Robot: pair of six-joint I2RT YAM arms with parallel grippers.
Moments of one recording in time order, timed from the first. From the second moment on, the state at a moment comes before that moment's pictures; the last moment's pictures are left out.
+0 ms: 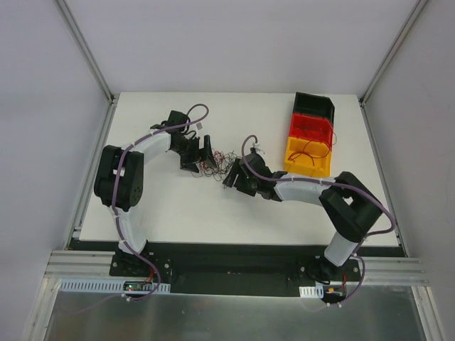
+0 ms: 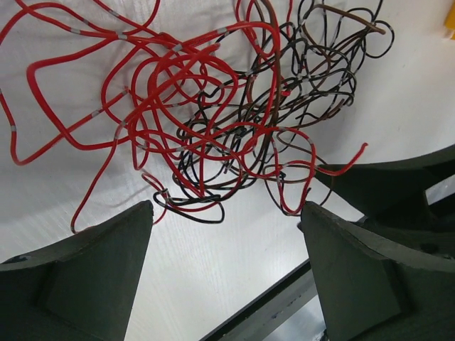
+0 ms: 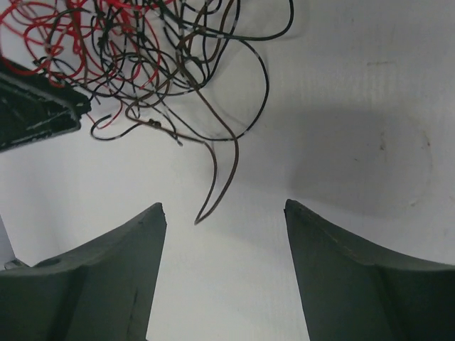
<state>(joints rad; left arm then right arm) -0.27 1.89 1.31 -0.58 0.56 -0.39 0.82 1.67 0.89 0.01 0.10 1.00</state>
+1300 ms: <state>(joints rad) -0.12 2.06 1.46 -0.67 0.51 -0.35 0.92 1.23 2.00 -0.32 0.15 0.20</state>
